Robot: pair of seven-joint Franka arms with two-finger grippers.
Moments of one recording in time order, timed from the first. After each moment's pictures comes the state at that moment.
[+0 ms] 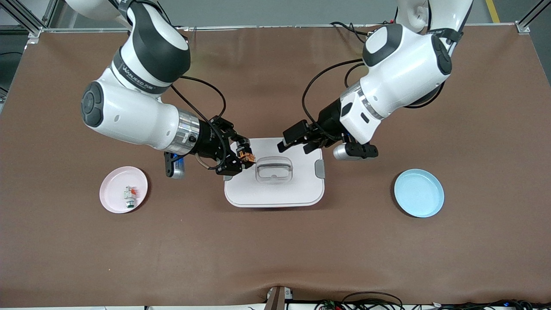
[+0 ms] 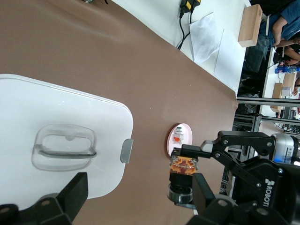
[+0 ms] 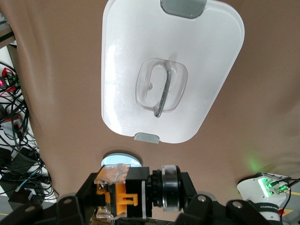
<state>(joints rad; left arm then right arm) -0.35 0.32 -0.27 -1.53 -0.60 2.40 -0.53 0.38 0.50 0.11 -1.18 0.54 1.88 1.70</state>
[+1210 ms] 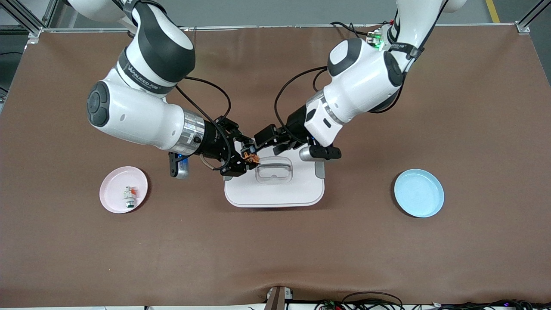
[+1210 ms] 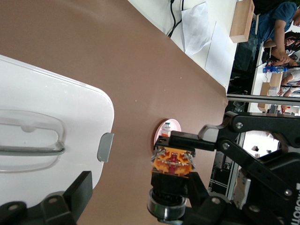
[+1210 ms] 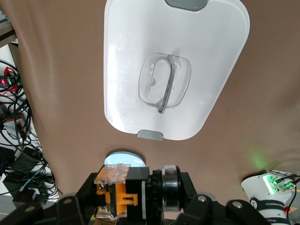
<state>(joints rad) -0.45 0.42 -0.27 -1.51 -0.67 2.55 -0.53 0.39 0.53 0.11 -1.15 0.54 1.88 1.72</state>
